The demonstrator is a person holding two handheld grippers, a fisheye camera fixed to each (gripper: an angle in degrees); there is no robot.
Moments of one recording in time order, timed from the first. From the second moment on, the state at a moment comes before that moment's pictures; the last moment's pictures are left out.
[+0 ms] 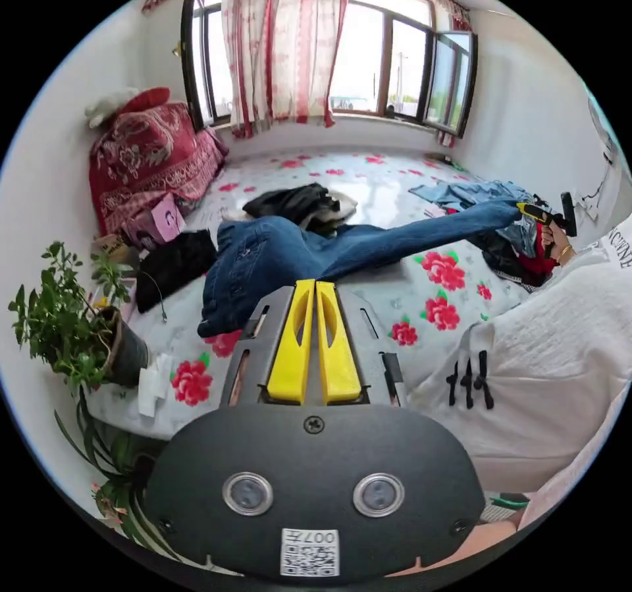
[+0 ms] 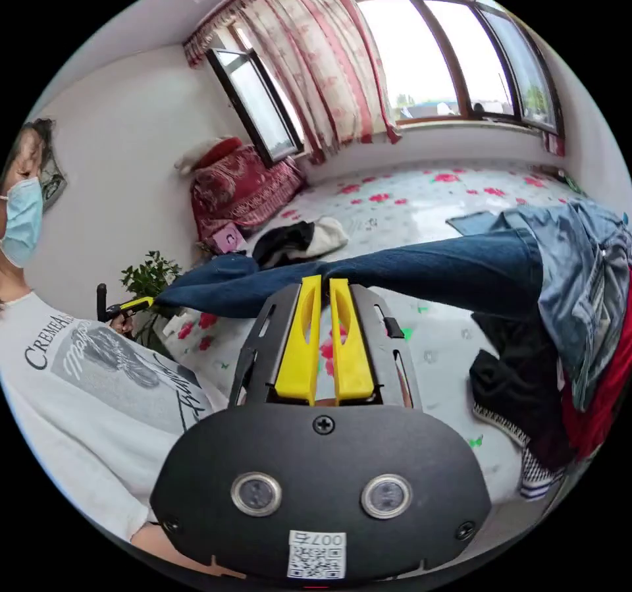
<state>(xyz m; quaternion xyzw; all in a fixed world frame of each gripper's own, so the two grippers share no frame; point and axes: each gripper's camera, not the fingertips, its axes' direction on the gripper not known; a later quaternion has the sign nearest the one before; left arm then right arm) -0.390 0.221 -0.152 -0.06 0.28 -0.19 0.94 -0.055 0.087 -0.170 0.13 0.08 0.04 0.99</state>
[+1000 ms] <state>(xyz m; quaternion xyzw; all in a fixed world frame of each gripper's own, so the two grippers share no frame) -0.230 0.110 -0.007 -0.39 0.10 -0.02 0.91 -0.055 0.112 0.054 -0.20 0.23 0.07 0.95</state>
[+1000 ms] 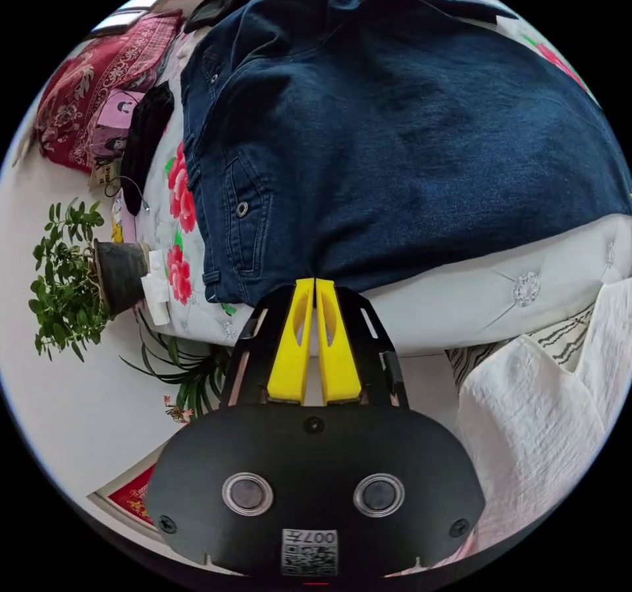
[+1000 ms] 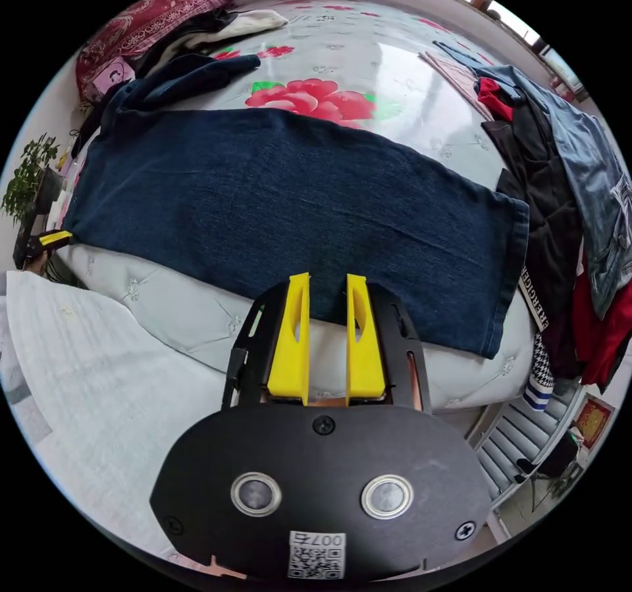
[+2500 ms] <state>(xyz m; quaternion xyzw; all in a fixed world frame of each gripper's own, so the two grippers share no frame) -0.350 0.044 0.080 -0.37 0.15 -0.21 0.89 -0.149 -0.188 0.098 -0.13 -0.08 -0.26 0.95</state>
